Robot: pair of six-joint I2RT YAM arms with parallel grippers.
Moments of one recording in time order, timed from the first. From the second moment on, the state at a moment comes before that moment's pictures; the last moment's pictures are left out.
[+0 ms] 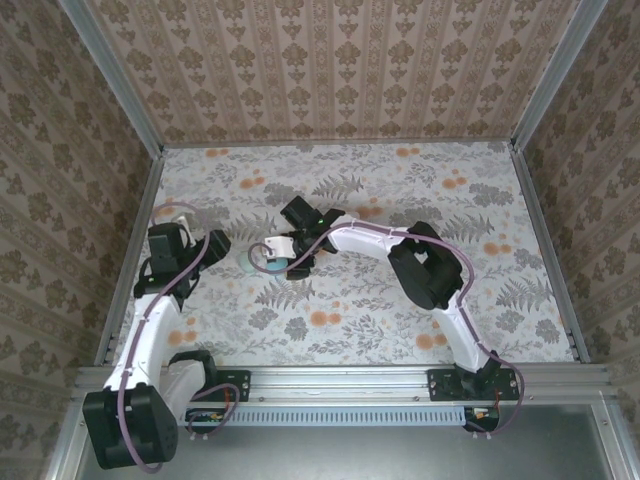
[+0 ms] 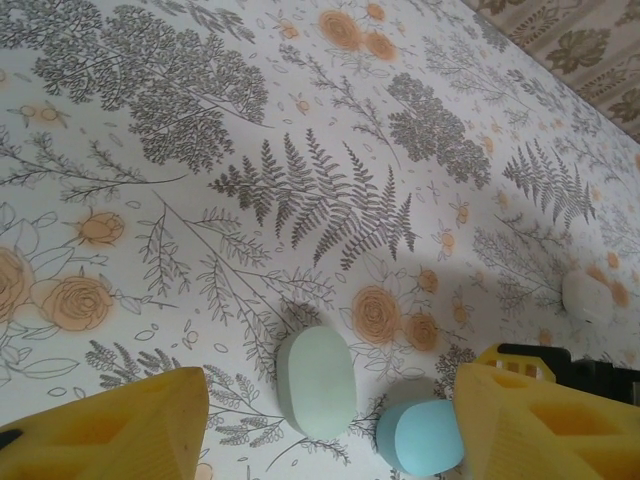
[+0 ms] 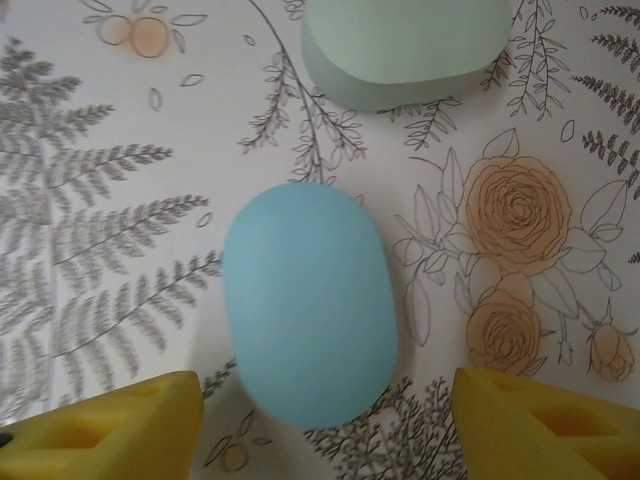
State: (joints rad) left arm 0.05 0.92 0.59 -0.35 0.27 -0.46; right arm 0.79 2.24 1.71 -0.53 -0.29 -0.88
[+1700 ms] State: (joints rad) left arm -0.40 1.23 0.97 -0.19 0.63 -0.52; right arm 0.68 1.37 1.00 -0.14 -0.24 -0.42
